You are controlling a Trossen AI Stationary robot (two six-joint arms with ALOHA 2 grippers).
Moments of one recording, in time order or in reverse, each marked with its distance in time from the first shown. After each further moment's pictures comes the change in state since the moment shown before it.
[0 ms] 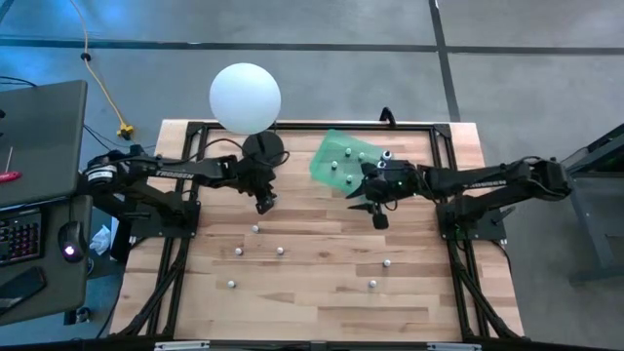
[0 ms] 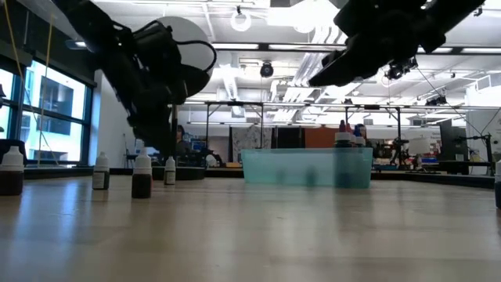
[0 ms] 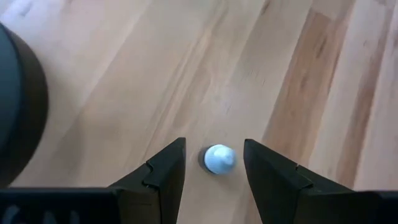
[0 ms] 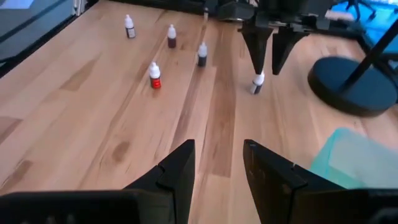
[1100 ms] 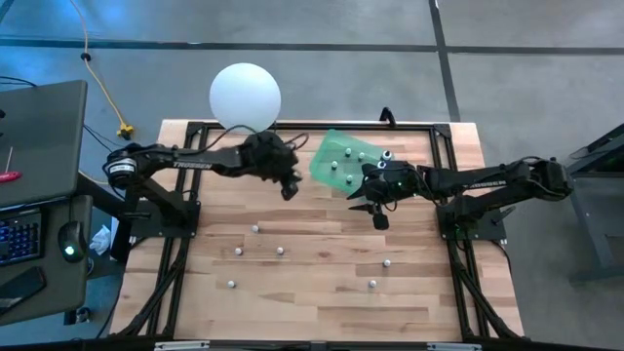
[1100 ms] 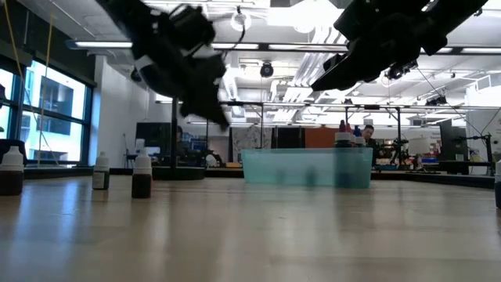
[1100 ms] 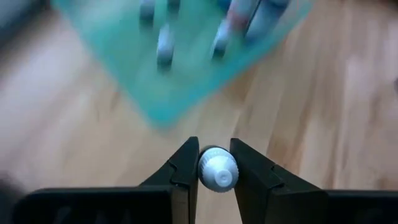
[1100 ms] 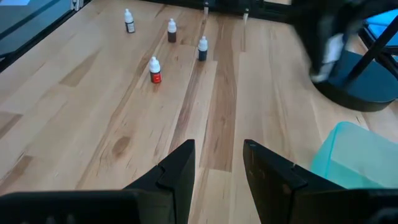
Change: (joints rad) left arm 0.000 0.157 0.314 0.055 -0.006 -0.003; right arm -0.001 0.000 -0.008 -0.007 0.000 0.002
